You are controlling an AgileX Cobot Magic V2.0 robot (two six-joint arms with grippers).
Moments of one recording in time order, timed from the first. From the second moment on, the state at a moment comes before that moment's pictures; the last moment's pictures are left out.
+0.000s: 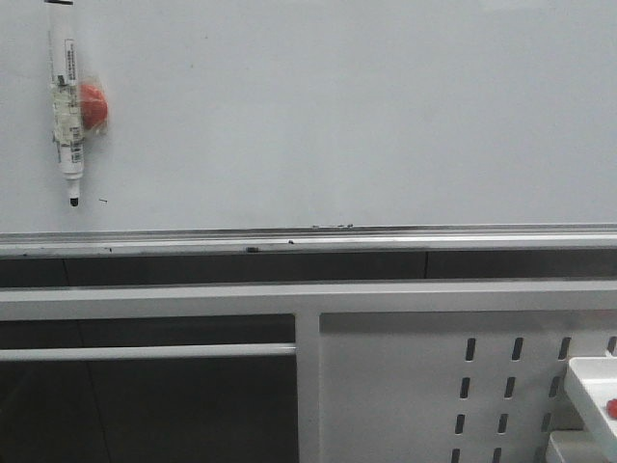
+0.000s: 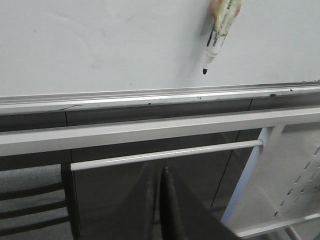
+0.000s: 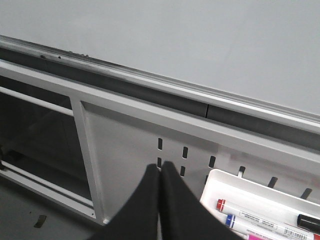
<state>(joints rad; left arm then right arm) -0.25 -0.01 0.00 -0.14 0.35 0.02 0.41 -0.01 0.01 -0.14 0.33 0.07</state>
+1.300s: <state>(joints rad) -0.25 -0.01 0.00 -0.14 0.35 0.02 0.41 -0.01 0.01 -0.14 0.32 0.07</state>
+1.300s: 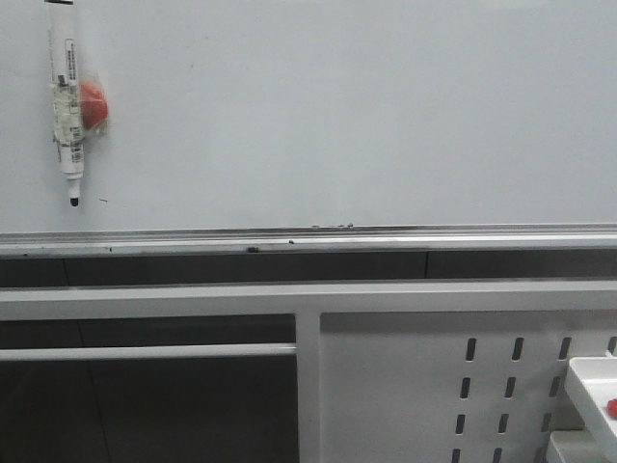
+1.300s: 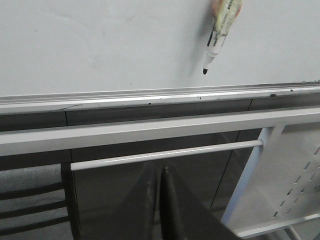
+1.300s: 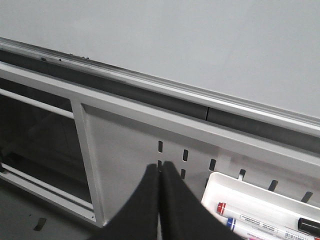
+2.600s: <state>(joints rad) -0.25 0.22 -0.28 -0.33 0.33 0.22 0.41 0.00 -0.24 0.19 0.32 0.07</state>
